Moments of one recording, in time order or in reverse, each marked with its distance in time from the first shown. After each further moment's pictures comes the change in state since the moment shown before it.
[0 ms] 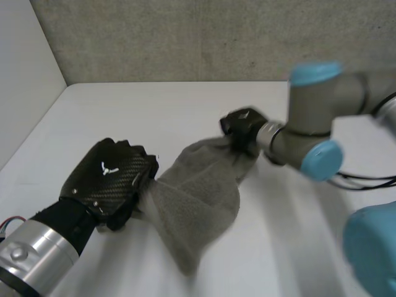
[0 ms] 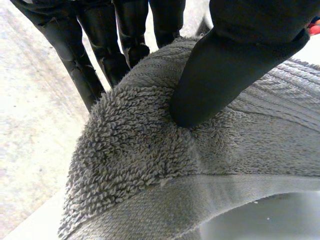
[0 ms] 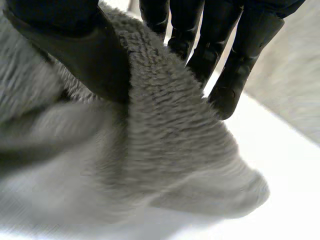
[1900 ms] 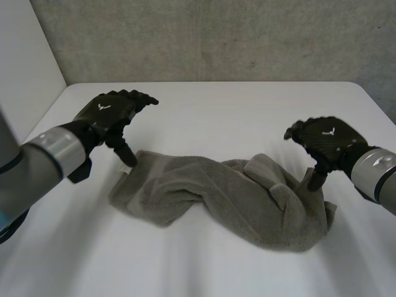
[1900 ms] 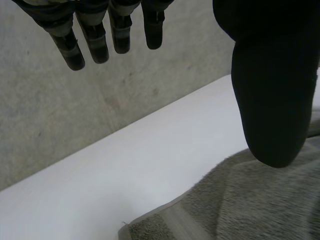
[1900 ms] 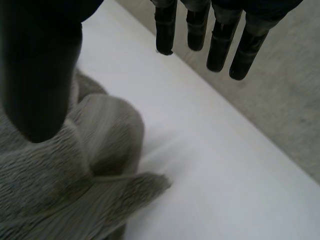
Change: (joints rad) left arm 0.199 -0.503 0.517 -0.107 0.155 -0.187; right arm -0.298 -0.769 1.125 -0.361 -0.093 -0.172; left_hand -0.957 -1.002 -0.999 -1.002 -0.985; right_hand -1.025 -1.041 -1.028 -1.052 -1.019
